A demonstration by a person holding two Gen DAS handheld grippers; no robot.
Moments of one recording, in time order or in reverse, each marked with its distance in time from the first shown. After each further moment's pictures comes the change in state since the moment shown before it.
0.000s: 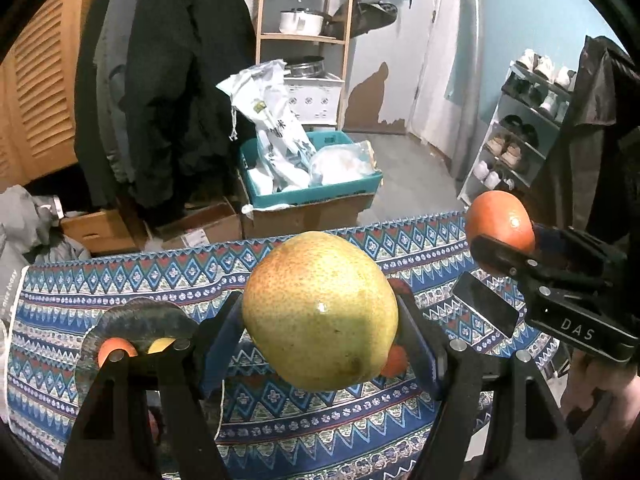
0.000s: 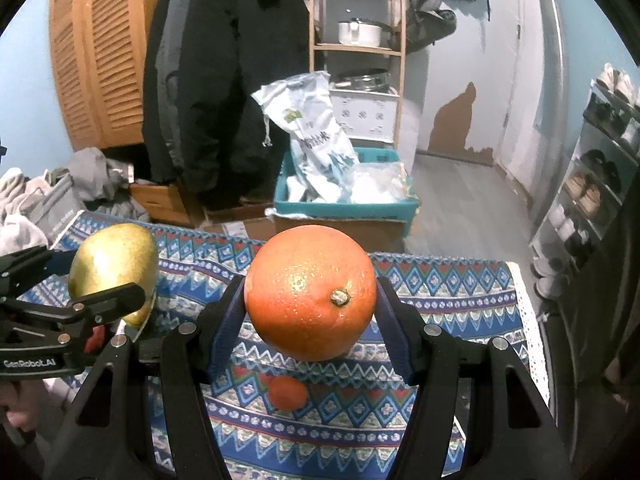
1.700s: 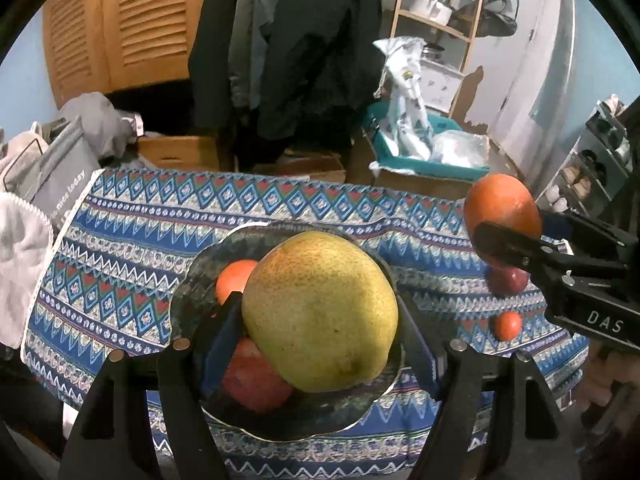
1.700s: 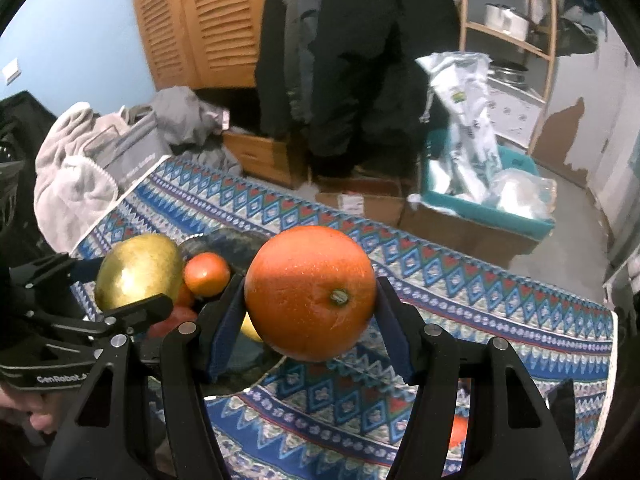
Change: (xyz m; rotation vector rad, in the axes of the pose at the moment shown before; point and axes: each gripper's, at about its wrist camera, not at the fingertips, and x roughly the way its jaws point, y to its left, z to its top) left arm -0.016 0.170 -0.067 -0.233 0.100 0.180; right arm 0.082 0.175 0.018 -0.193 0.158 0.276
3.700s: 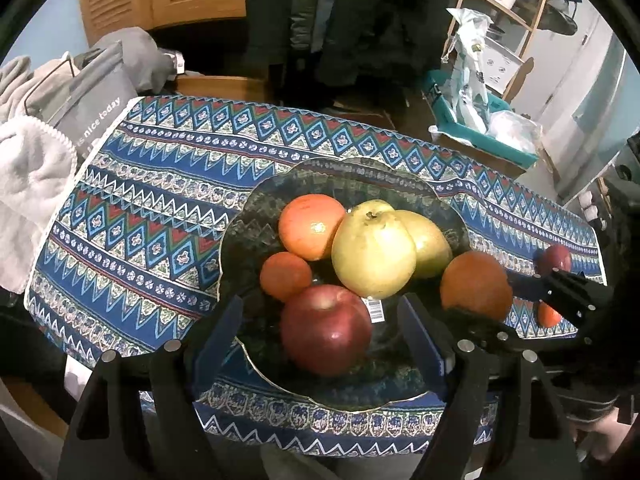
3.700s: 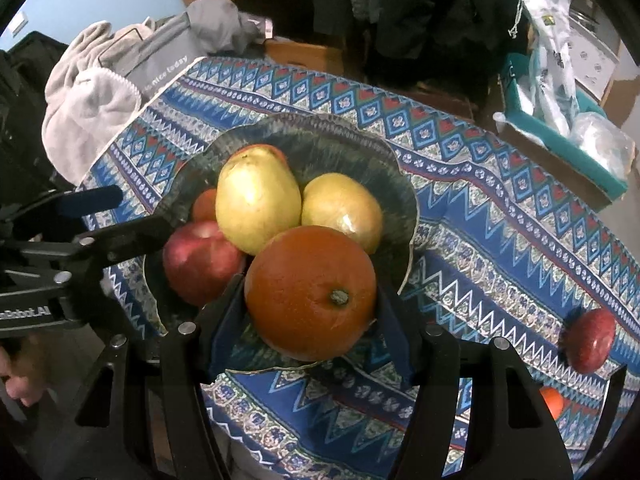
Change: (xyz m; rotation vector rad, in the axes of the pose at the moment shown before) left arm 0.025 0.060 -0.026 -0.131 0.144 0.077; right arm 0.088 0.050 -0.043 -0.025 0.284 0.135
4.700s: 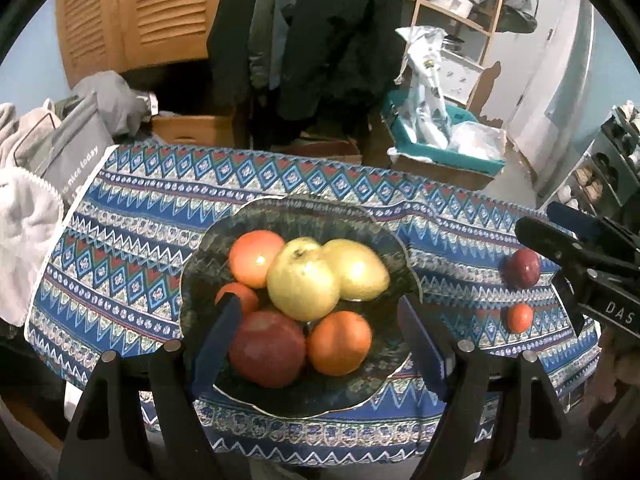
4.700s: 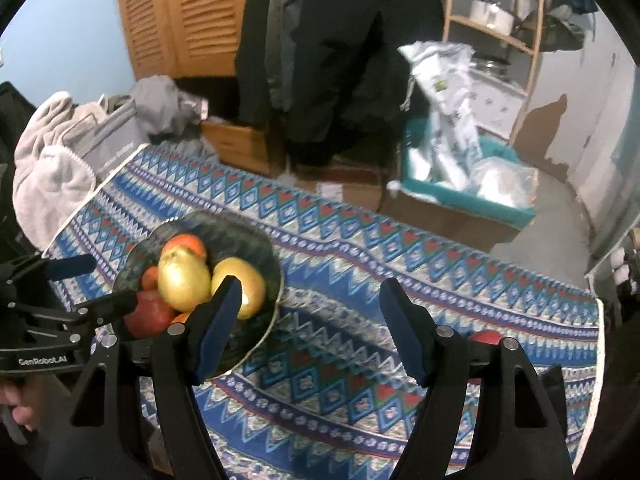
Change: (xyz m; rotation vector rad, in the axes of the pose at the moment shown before) left arm -0.031 -0.049 0.007 0.088 -0.103 -0.049; right arm -0.108 -0.044 0.004 0.066 -0.286 -0.249
